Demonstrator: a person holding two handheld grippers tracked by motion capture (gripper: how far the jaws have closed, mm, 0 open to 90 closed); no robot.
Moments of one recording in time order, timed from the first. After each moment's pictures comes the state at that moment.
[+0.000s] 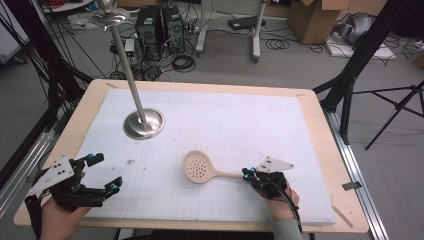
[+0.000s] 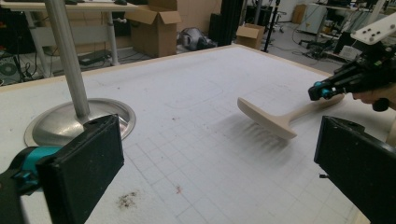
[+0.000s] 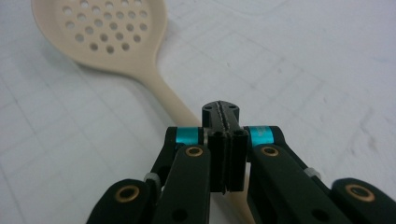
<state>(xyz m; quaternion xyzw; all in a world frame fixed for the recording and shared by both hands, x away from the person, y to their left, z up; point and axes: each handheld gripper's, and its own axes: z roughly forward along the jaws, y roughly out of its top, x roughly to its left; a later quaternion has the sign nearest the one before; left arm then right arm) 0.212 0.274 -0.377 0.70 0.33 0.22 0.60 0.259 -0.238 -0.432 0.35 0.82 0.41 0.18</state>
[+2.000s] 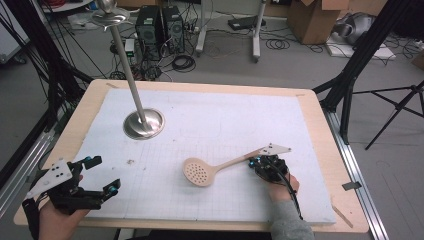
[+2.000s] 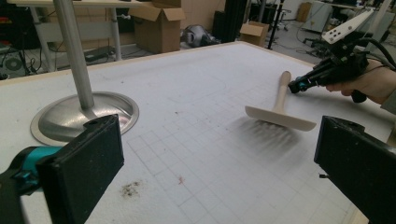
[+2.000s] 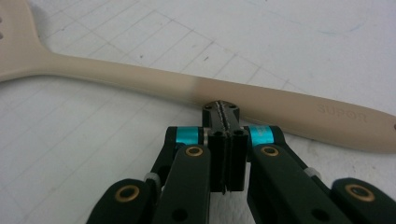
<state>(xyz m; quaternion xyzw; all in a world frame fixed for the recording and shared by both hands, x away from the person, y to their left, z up) 0.206 0.279 -0.382 0.70 0.34 0.22 0.59 0.315 -0.243 -0.446 0.41 0.81 0.36 0.19</state>
